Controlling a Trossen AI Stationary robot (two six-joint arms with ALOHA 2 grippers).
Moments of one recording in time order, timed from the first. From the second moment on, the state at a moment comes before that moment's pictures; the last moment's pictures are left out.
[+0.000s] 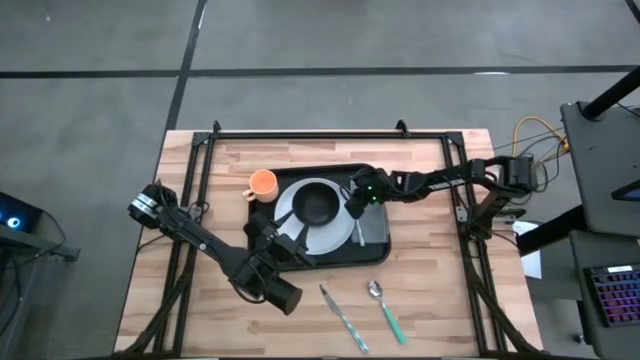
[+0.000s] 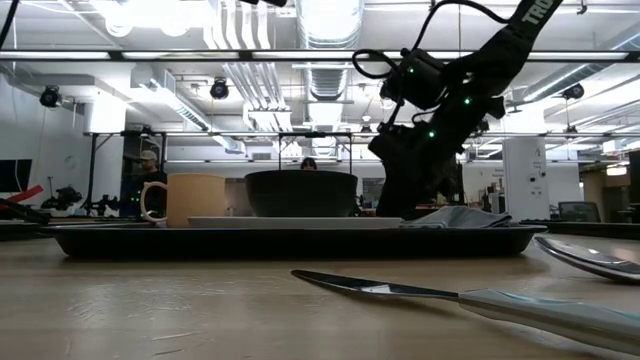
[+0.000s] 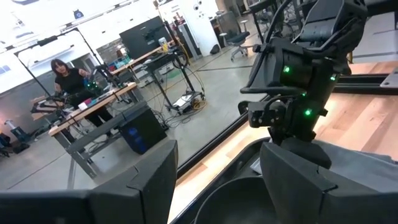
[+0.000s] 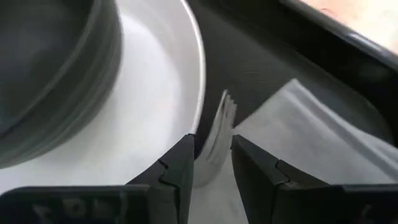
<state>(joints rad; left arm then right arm) -0.54 1.76 1.45 -0.98 -1.49 -0.94 -0.24 1.67 0.78 0.02 0.17 0.47</state>
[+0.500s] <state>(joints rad) -0.56 1.75 1.45 -0.98 -1.49 -0.94 -0.24 1.58 0.78 -0.08 0.24 0.45</state>
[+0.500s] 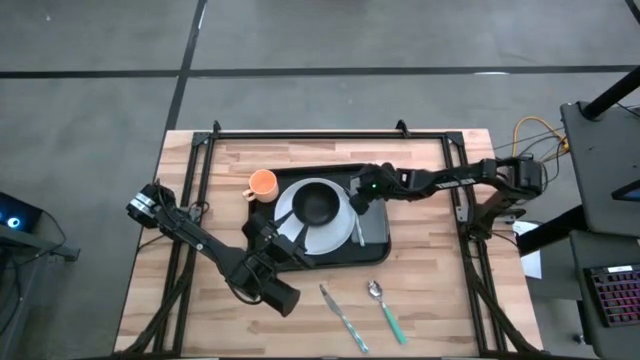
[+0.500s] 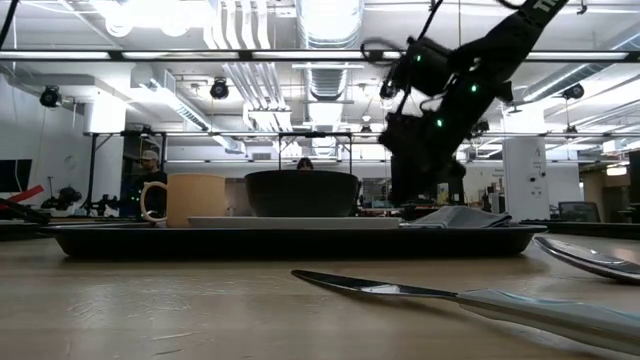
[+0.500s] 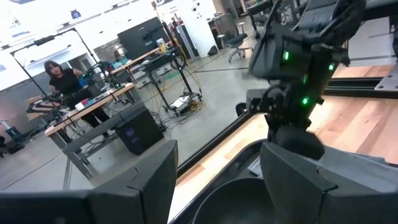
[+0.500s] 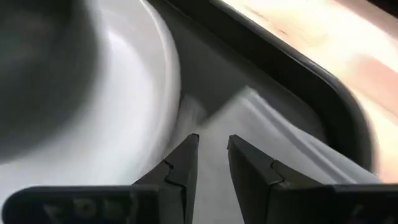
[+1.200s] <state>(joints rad) -0.56 1.75 1.45 -0.98 -1.49 -0.94 -0.16 1.57 0.80 -0.04 0.20 0.49</state>
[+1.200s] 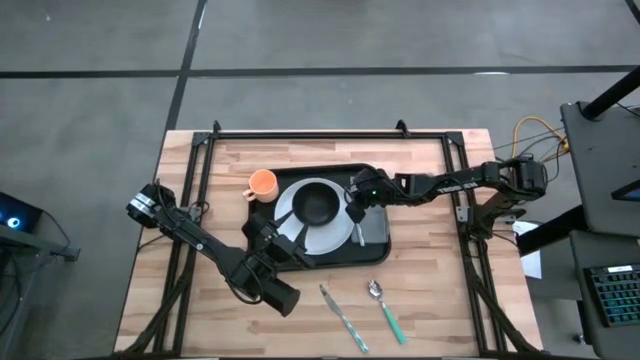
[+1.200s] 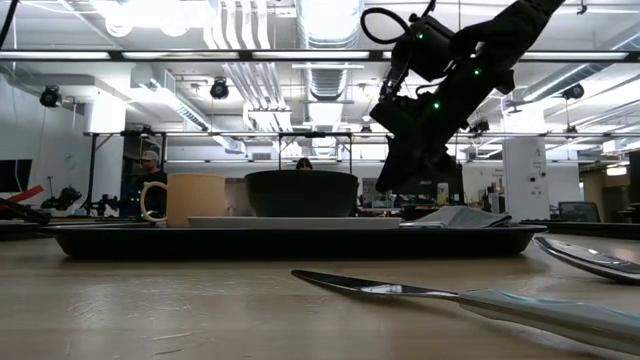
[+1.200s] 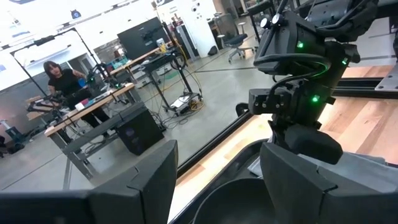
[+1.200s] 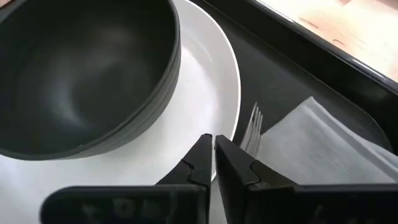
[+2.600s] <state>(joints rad) -0.56 1.74 1.45 -0.98 -1.50 -0.93 -0.18 1.70 0.84 -0.05 0.21 0.48</state>
